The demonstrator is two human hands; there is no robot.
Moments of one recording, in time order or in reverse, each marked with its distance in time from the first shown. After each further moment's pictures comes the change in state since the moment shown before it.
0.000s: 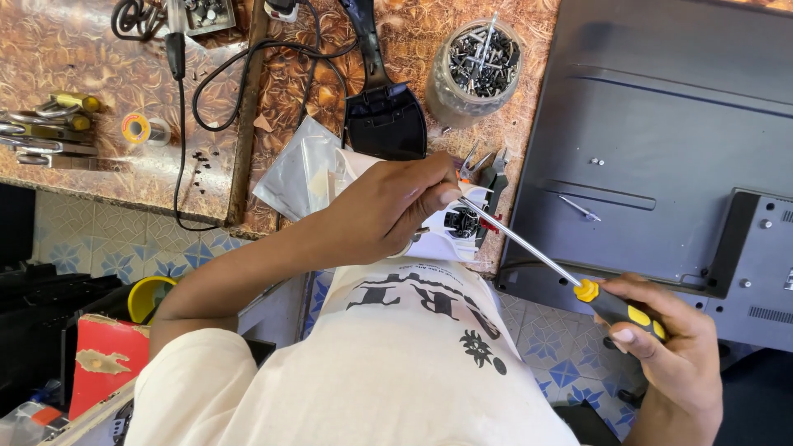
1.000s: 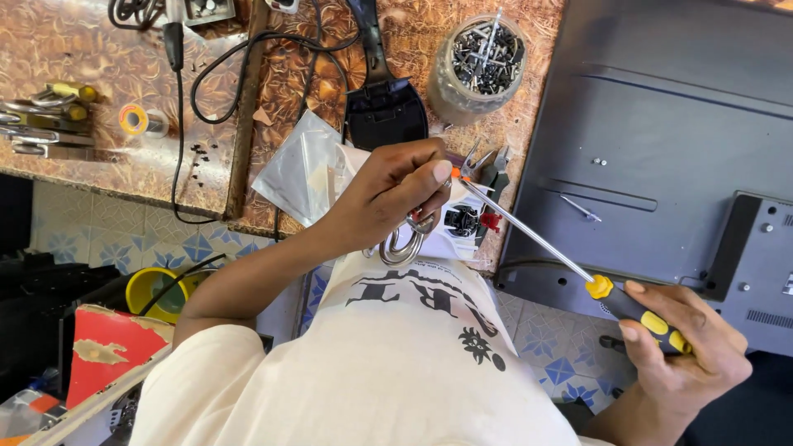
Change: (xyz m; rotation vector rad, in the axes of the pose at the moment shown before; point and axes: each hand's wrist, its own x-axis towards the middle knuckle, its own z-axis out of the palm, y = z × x) left_hand 0.003 -0.012 0.013 -0.479 0.195 -0.157; right_hand 0.010 -0.028 0.025 -0.526 0.268 -0.626
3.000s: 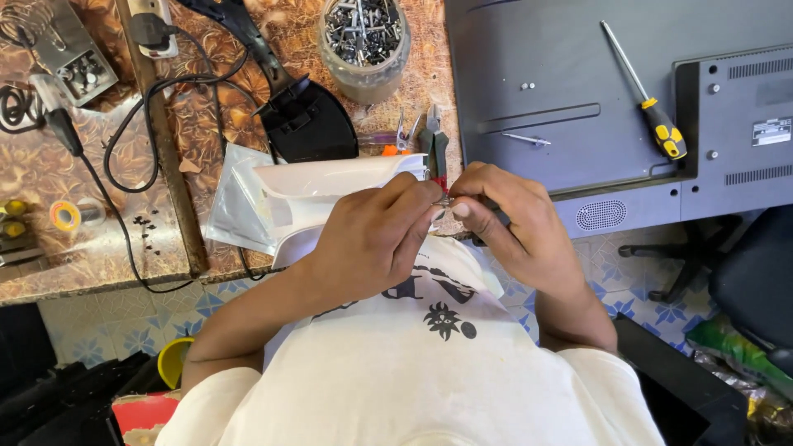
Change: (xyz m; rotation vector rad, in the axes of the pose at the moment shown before) left_hand -0.002 -0.027 0.052 0.785 -0.198 0.352; right_hand 0.074 -0.048 0.072 0.517 -0.163 0.049
